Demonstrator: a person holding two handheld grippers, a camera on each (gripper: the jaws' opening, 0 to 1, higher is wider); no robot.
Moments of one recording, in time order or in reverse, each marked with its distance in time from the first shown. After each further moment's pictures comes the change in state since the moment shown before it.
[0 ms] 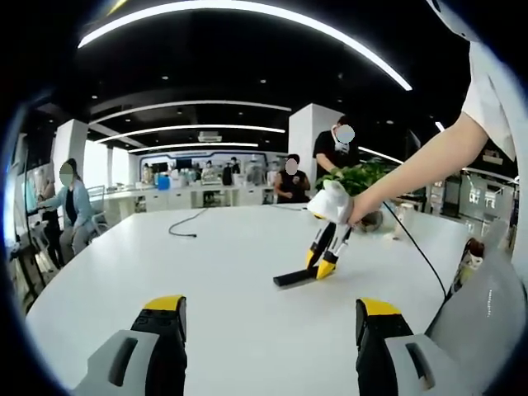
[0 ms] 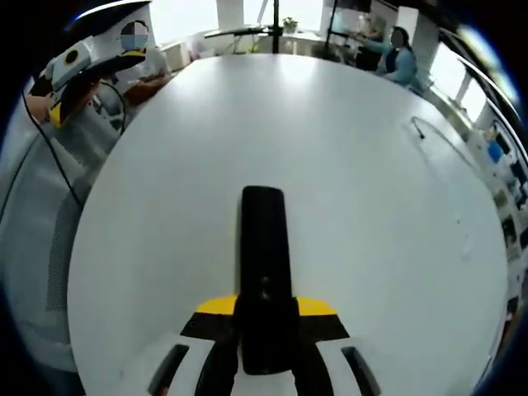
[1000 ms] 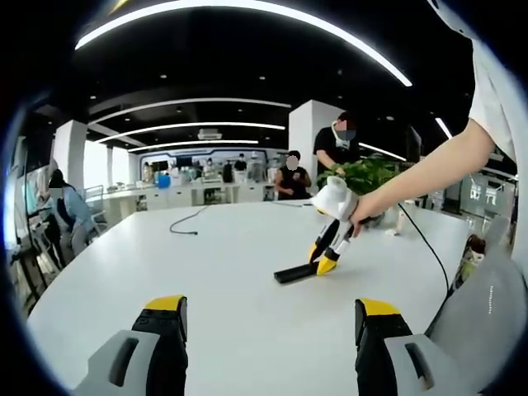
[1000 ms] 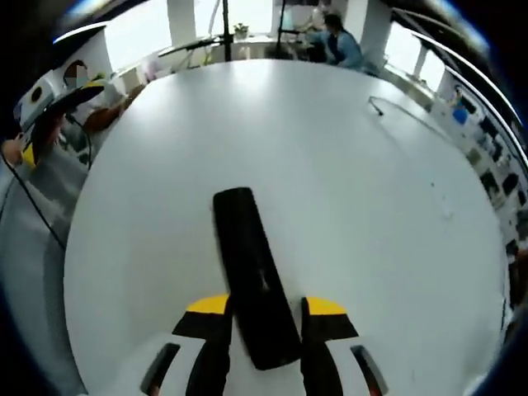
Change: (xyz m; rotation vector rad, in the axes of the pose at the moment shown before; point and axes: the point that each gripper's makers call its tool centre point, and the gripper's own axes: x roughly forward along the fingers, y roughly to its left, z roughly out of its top) left arm 0.001 0.002 -0.004 0.009 0.015 0.007; right arm -0.004 -0.008 -0.005 0.263 -0.062 -0.148
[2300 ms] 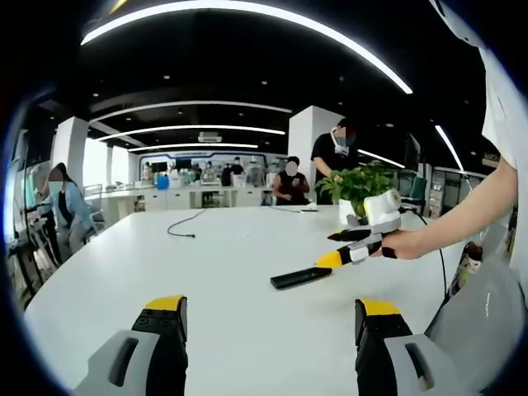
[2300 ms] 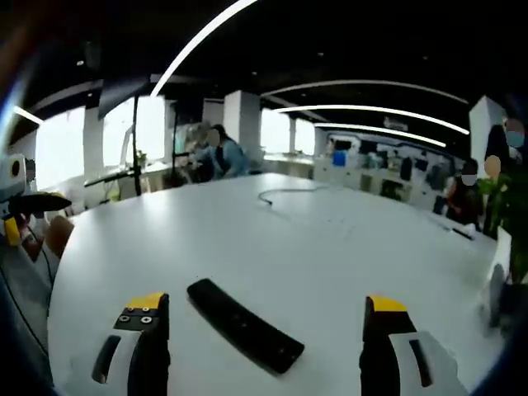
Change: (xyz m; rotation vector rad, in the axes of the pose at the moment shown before) left arm -0.001 -0.003 0.005 -0.023 -0.026 -0.017; right arm -0.068 -0.006 0.022 0.332 -0.670 -0.426
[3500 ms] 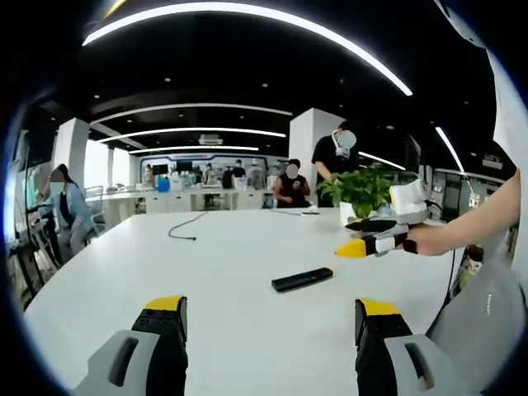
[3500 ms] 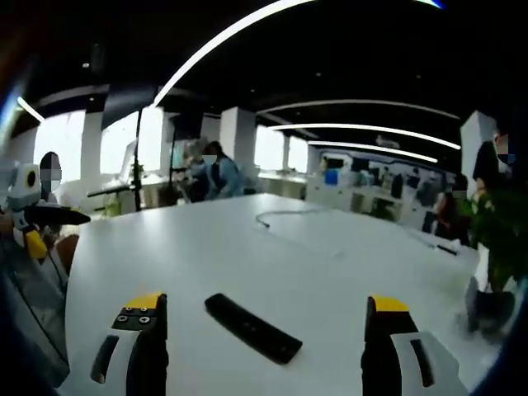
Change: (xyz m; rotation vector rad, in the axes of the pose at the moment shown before) left arm -0.001 0.002 0.002 0.000 -0.015 0.006; right arm -0.050 0.016 0.028 -0.010 -0.087 -0.045
